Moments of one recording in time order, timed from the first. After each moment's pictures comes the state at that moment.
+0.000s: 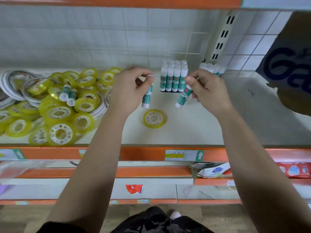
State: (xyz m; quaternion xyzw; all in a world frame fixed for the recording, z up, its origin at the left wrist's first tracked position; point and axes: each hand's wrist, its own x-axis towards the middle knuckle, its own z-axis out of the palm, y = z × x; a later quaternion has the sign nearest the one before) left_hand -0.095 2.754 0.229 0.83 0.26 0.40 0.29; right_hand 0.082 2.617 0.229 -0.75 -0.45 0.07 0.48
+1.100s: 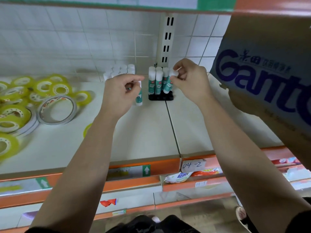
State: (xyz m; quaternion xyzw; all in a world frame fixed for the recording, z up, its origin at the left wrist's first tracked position) left_hand 0.024 2.712 0.207 0.82 0.24 0.37 0.38; right_hand 0.209 2.594 0.225 -0.79 -0.45 -0.05 0.41
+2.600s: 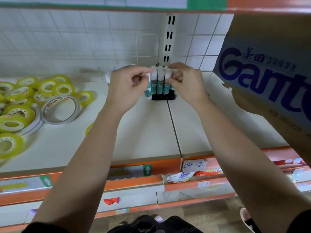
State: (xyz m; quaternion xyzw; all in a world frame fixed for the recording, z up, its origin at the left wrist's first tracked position) left_hand 0.033 2.701 0.229 0.82 0.20 0.38 0.37; right_hand 0.206 2.603 0.214 -0.78 -0.48 -0.07 0.39
